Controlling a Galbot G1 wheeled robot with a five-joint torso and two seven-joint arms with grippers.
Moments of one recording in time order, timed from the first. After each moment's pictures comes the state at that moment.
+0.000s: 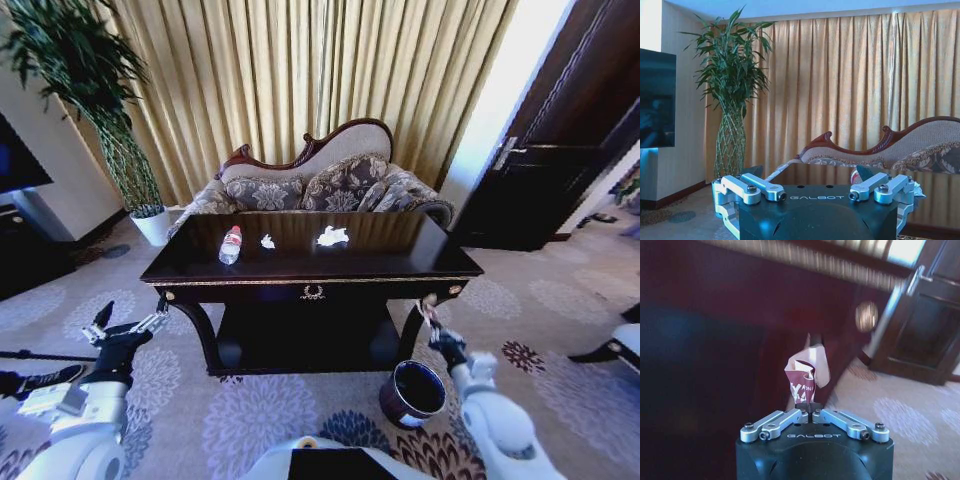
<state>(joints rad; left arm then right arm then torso) 1.83 -1.42 -1.00 -2.50 -0.45 0.20 -0.05 -1.58 1.27 0.78 1.72 0.12 -0.15 0.02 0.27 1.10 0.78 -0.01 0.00</state>
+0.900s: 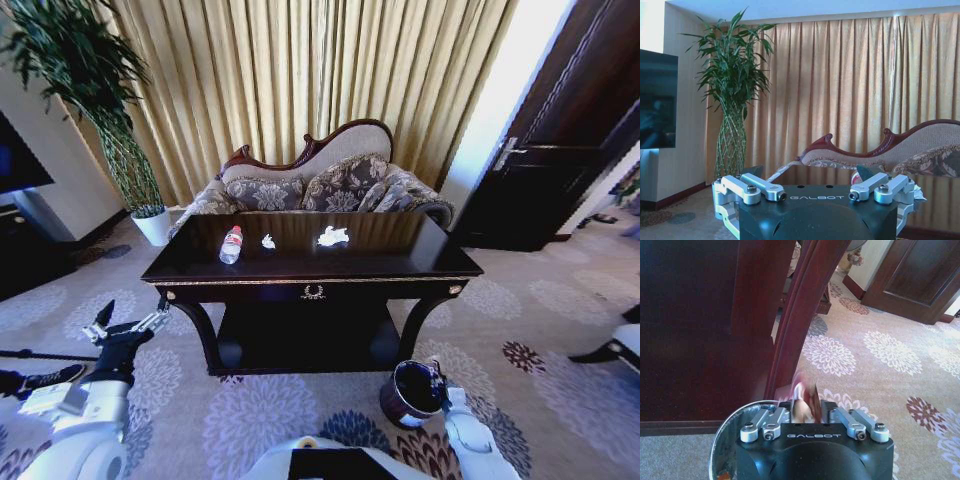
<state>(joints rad) 1.82 -1.43 -1.00 -2.50 -0.45 0.19 -0.05 -1.42 1.27 0.74 1.29 0.06 -0.11 0.03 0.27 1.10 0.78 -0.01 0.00</state>
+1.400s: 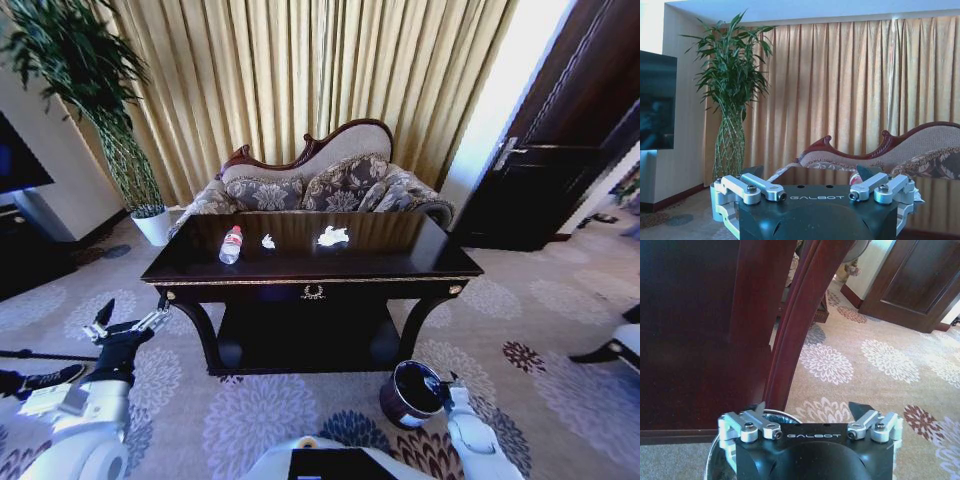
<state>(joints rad) 1.83 -1.43 -1.00 -2.50 -0.45 0.17 -0.04 -1.43 1.26 0.75 1.31 0.06 -0.09 0.03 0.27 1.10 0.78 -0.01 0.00</state>
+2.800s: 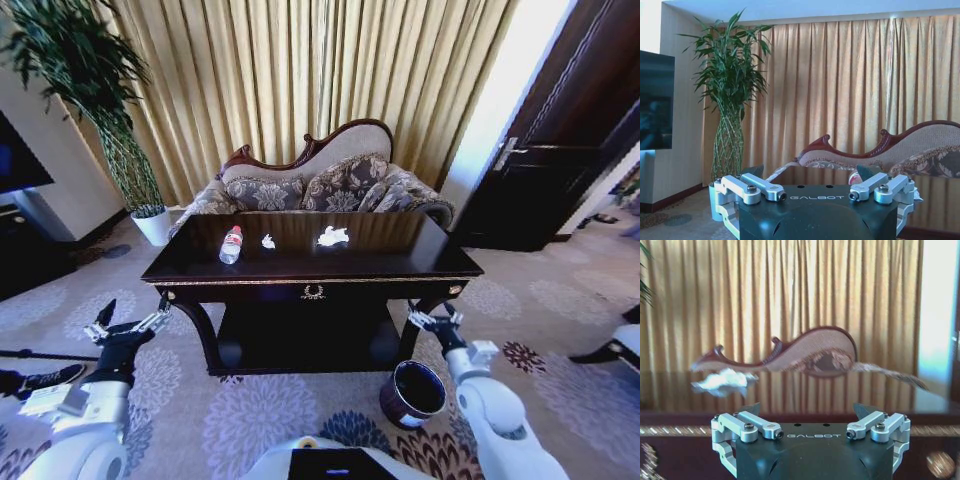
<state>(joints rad) 1.83 -1.43 -1.00 -2.50 -0.45 0.18 -0.04 -1.57 1.24 0.78 2.17 0.41 -0.19 -0.05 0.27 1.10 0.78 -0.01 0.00</state>
